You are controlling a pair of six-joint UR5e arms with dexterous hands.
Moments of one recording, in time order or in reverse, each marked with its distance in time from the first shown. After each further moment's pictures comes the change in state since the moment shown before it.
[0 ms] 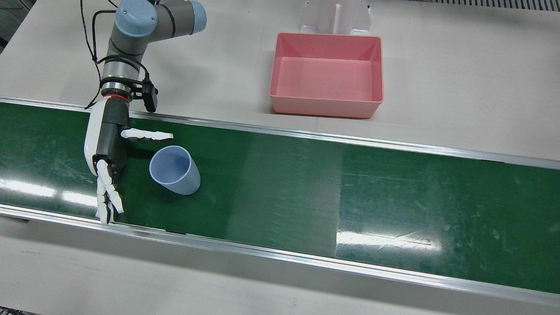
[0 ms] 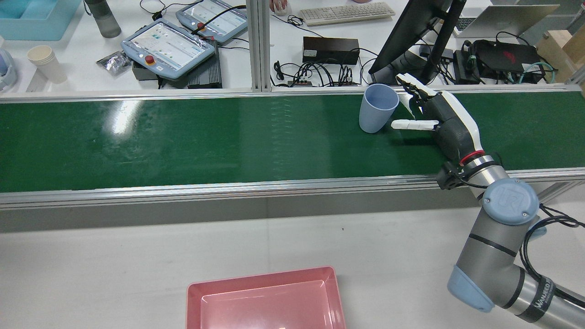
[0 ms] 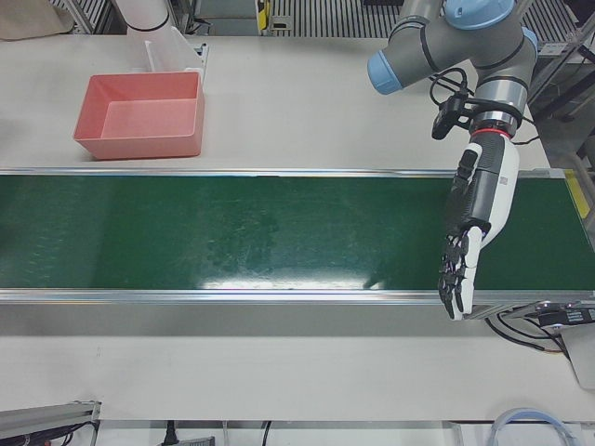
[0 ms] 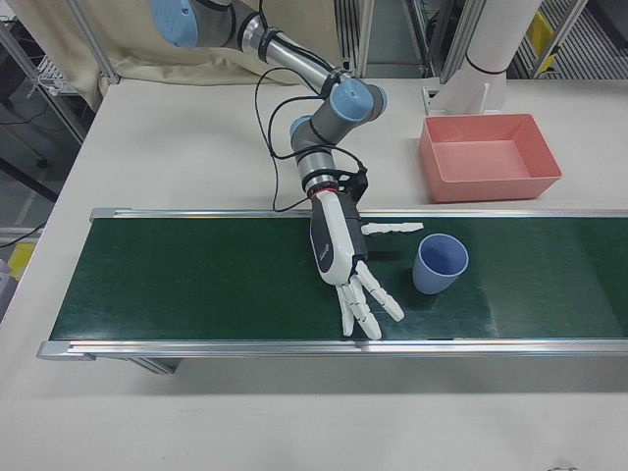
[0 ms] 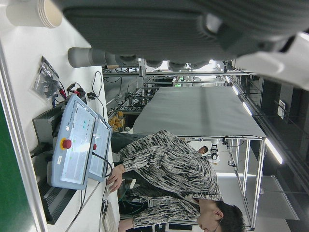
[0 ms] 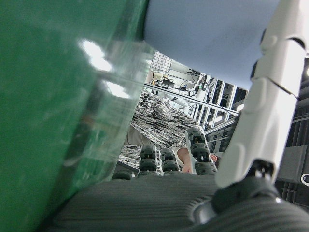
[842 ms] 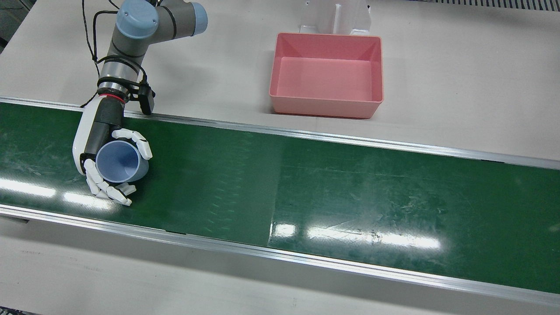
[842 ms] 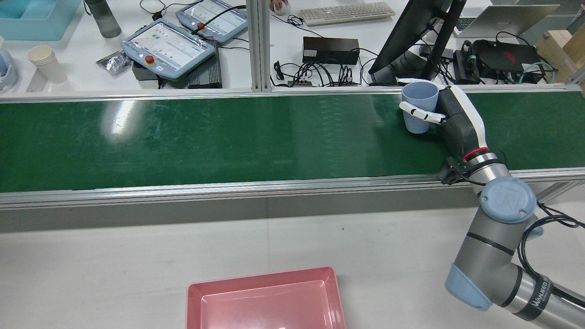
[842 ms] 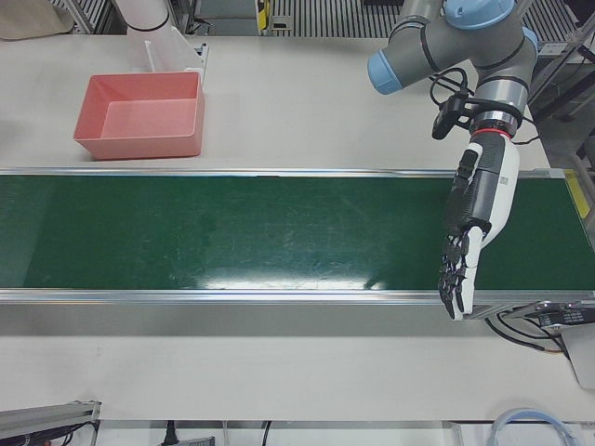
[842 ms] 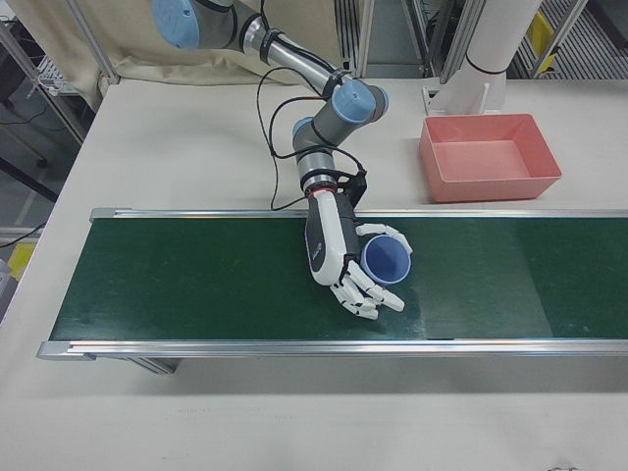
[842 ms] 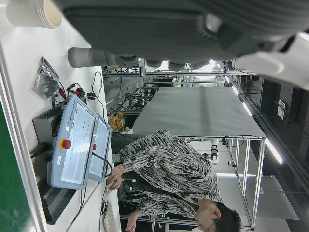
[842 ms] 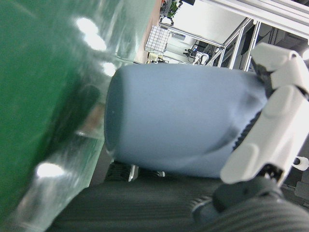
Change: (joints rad) left arm -0.001 0.000 0.000 0.000 0.000 0.000; right arm 0.001 0.011 -0.005 -0.013 0.081 -0.014
